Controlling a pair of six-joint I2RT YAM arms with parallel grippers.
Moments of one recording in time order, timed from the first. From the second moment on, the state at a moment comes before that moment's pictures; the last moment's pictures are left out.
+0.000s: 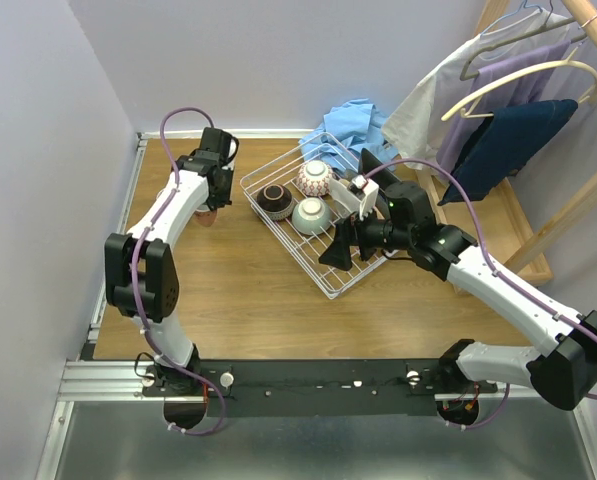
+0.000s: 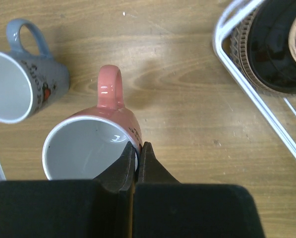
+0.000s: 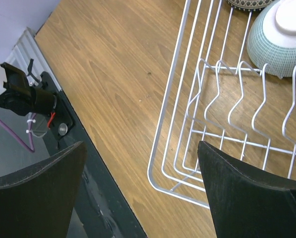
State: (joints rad) left arm -0.21 1.72 1.49 -0.78 -0.19 -0.05; right arm 0.65 1.20 1.01 -0.35 -0.46 0.23
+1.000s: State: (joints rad) left arm -0.13 1.82 1.57 -0.69 -0.07 -0.01; right arm 0.65 1.20 1.09 -0.45 -0.35 0.19
